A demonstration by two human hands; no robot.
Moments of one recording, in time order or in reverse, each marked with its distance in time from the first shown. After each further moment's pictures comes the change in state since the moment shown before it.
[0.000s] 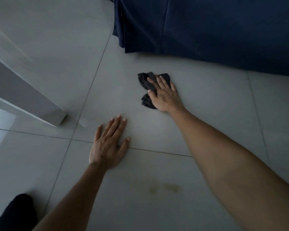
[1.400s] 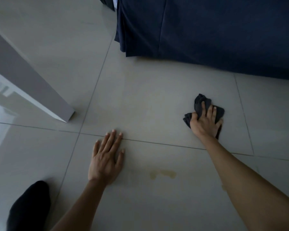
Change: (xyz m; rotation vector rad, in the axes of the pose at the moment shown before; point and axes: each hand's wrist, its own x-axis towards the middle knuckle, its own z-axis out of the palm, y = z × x) left_hand -0.074 0.001 0.001 -0.038 -0.002 -0.081; right_hand -0.139 0.090 -0.001 -0.028 0.047 0.682
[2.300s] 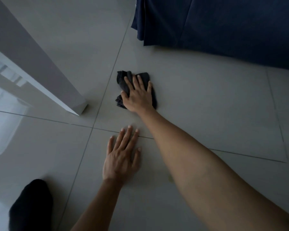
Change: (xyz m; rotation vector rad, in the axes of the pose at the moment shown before) left_hand 0.004 0.003 -0.001 -0.029 0.008 0.001; right_hand -0.049 -0.276 0.044 0.066 -0.020 -0.702
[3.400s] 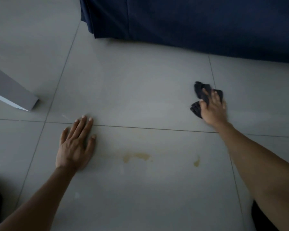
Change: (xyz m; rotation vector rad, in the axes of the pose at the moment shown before) left_hand -0.001 -0.002 0.001 0.053 0.025 0.006; right_hand -0.202 0.365 -0.093 -0.045 0.056 0.530
